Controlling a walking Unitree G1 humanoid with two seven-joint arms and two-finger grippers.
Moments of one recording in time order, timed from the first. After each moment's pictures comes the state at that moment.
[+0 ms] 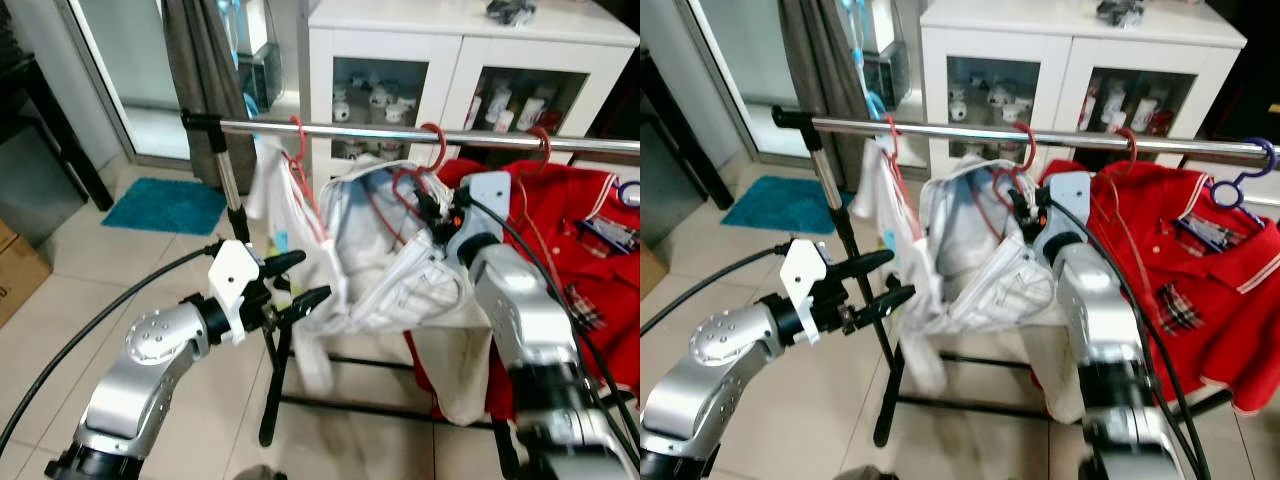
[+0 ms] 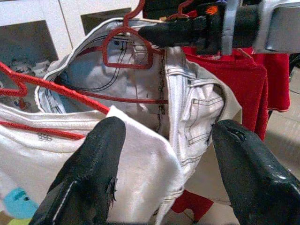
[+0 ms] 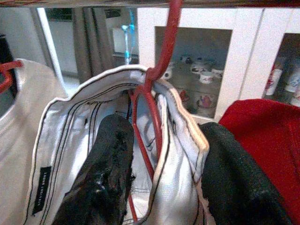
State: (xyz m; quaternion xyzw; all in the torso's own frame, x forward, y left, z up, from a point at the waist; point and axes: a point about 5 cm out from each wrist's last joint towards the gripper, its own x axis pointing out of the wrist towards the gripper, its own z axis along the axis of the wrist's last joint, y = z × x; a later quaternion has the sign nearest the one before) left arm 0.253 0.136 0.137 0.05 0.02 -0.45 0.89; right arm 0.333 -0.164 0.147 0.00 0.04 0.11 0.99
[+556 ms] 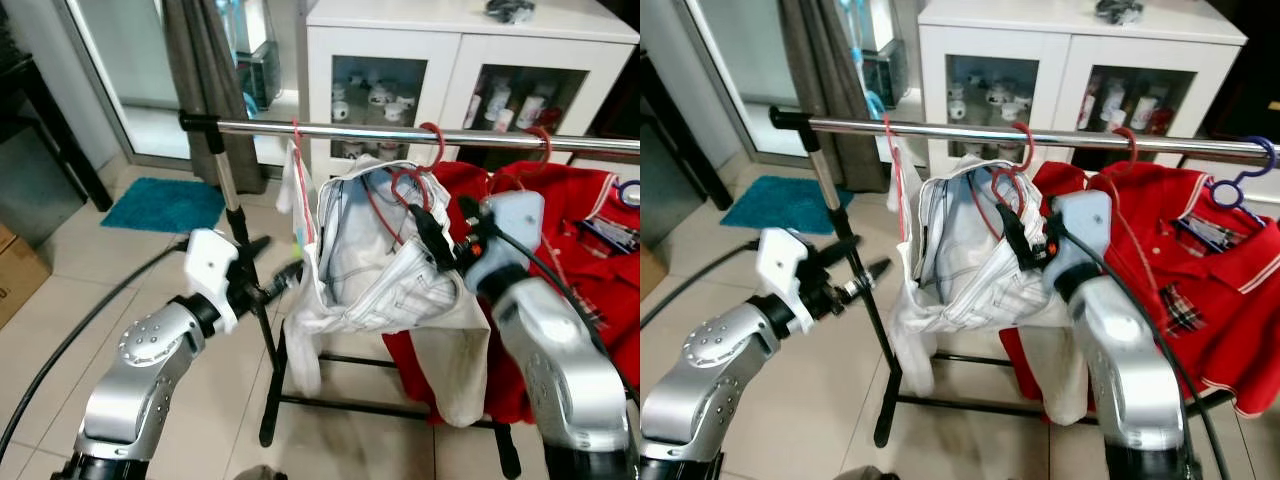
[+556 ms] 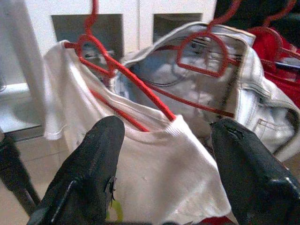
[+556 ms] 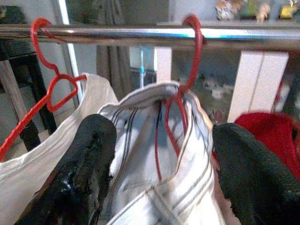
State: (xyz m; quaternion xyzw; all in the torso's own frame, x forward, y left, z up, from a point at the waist) left arm 0.261 0.152 0.139 -0.01 0.02 -0.29 0.96; right arm 0.270 -0.160 0.165 0.01 0.00 0.14 0.99
